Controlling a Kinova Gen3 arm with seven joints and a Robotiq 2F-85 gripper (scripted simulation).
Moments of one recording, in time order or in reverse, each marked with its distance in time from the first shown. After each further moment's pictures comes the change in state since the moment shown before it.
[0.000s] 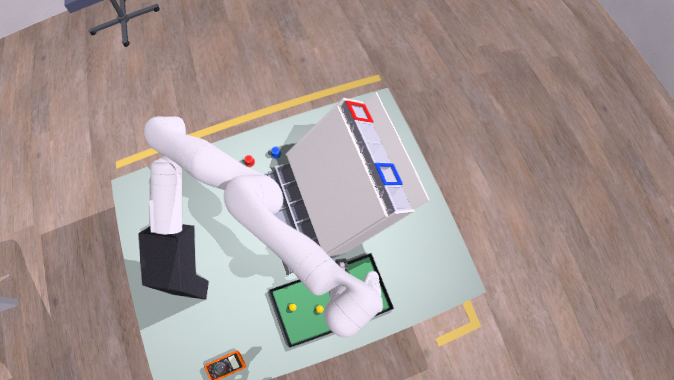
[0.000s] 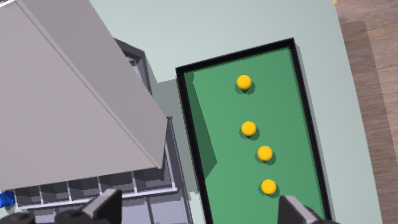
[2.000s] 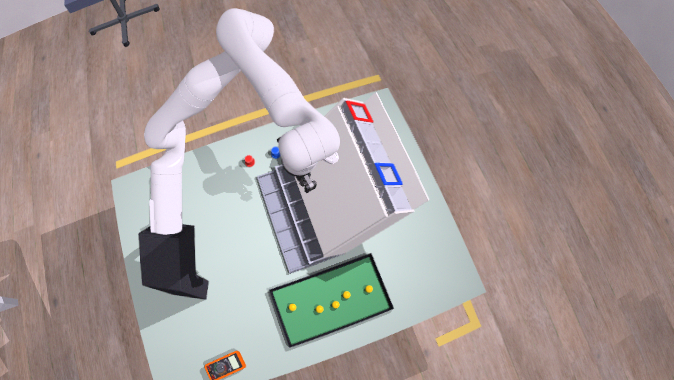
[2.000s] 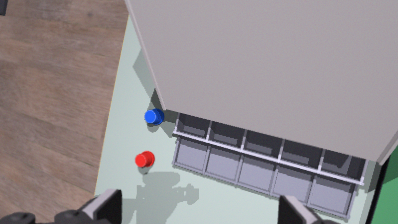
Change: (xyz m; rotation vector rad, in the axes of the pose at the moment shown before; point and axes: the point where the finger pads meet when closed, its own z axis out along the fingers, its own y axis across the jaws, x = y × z) arm -0.088 -0.315 -0.026 0.090 -0.126 -0.411
